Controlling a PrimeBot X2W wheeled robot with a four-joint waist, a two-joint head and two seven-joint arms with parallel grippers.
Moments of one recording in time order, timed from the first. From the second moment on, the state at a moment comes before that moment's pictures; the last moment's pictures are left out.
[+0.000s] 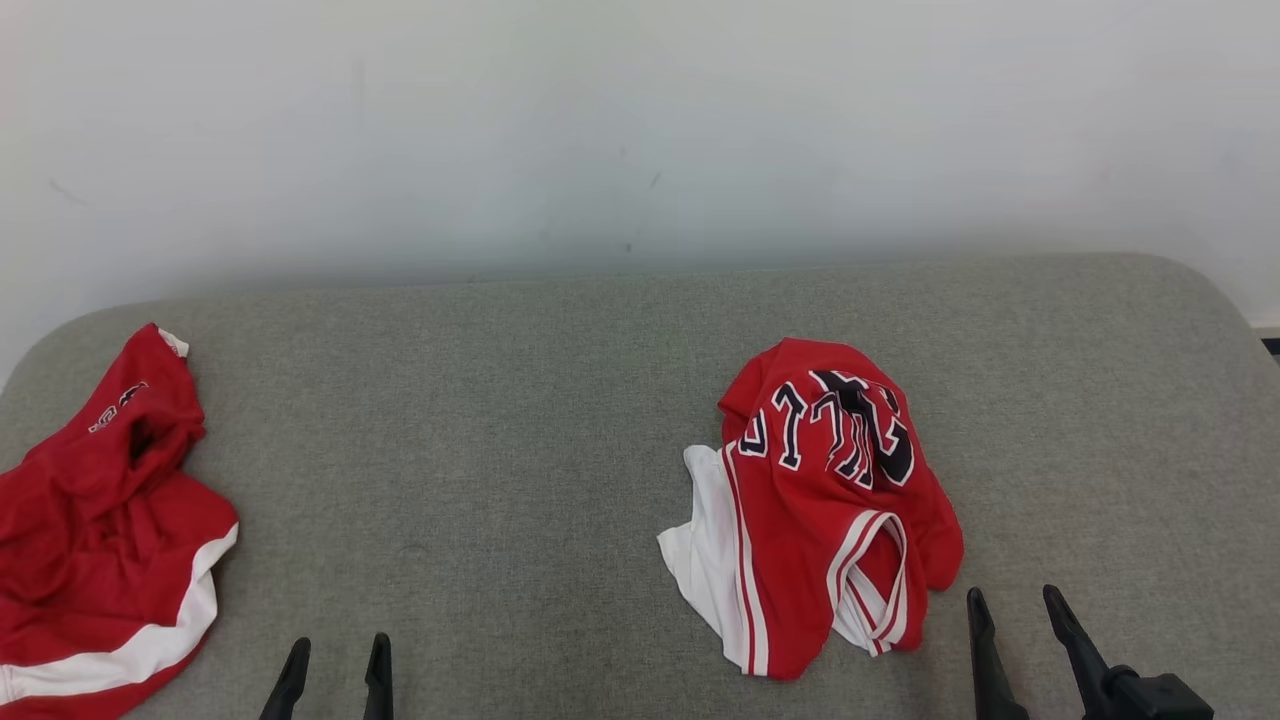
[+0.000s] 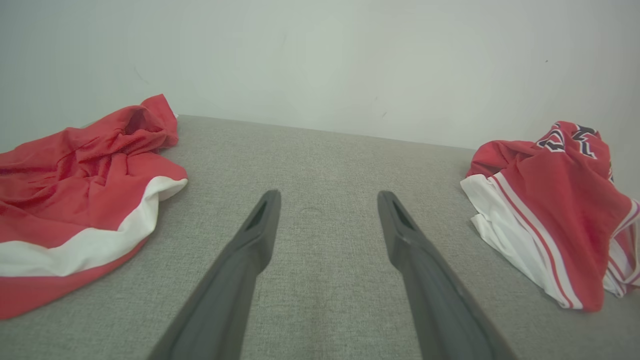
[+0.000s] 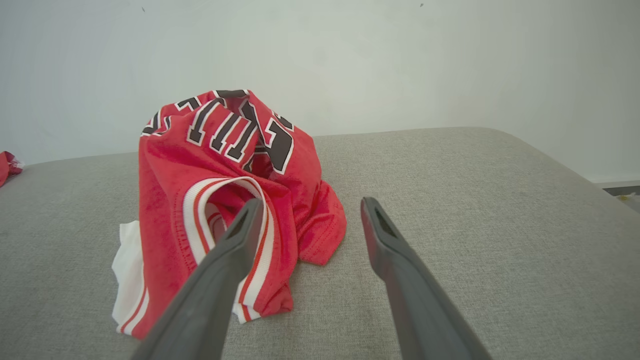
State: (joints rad) left arm 0.13 0.05 0.01 0.12 -0.19 -0.12 -0.26; right arm 0.07 -0.05 -0.02 0.22 0.12 0.13 -0.24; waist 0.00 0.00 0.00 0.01
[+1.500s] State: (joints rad) left arm 0.11 0.05 -0.02 0.12 -0.23 -0.11 -0.26; right arm -0.27 -0.05 0.19 0.19 0.17 0.13 -0.01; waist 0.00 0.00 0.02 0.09
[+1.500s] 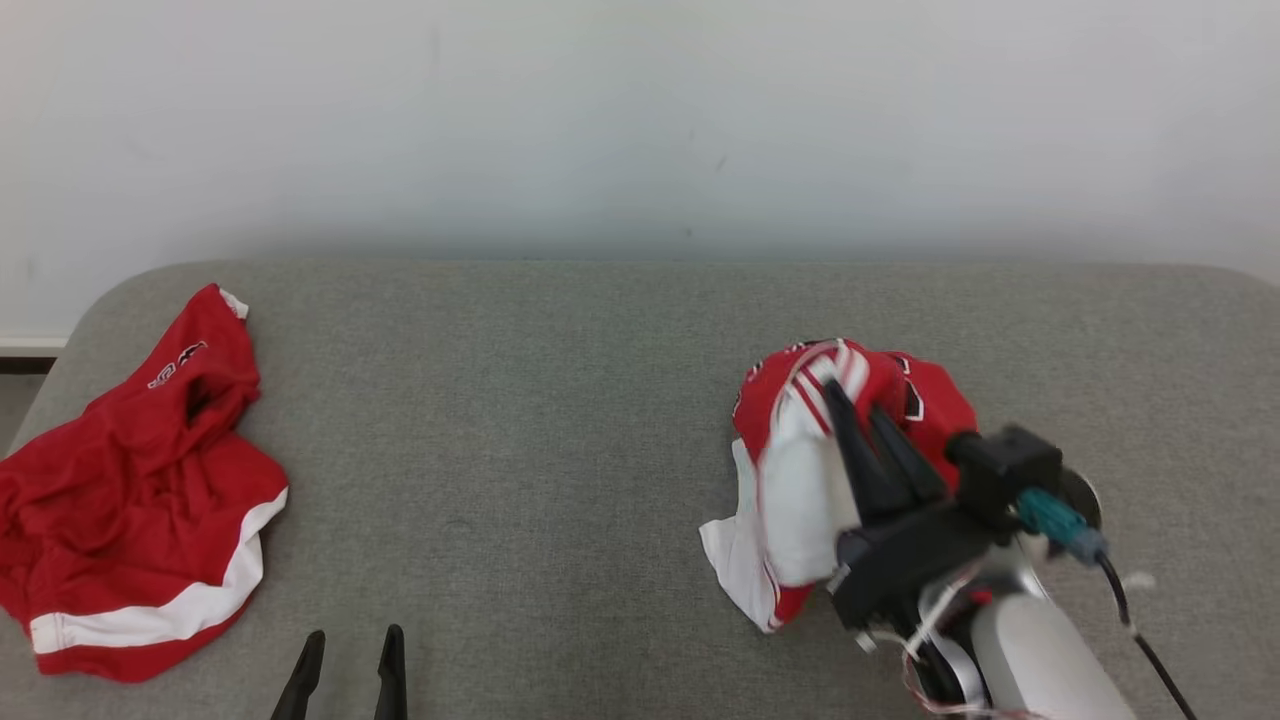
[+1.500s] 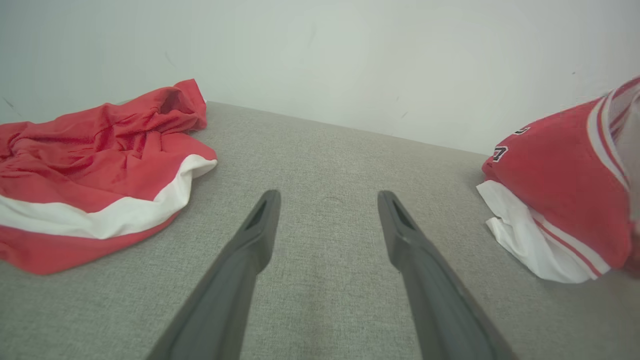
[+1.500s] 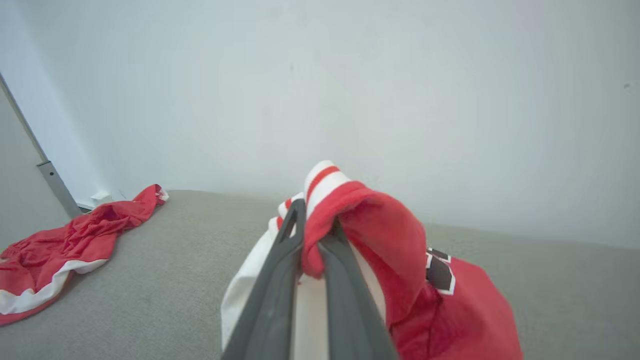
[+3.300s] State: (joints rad) left arm 0.07 0.05 0.00 0.11 -0.22 -0.11 -0.26; right arm -0.43 -0.05 -0.47 0.65 0.18 0.13 -0.16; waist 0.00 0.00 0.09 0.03
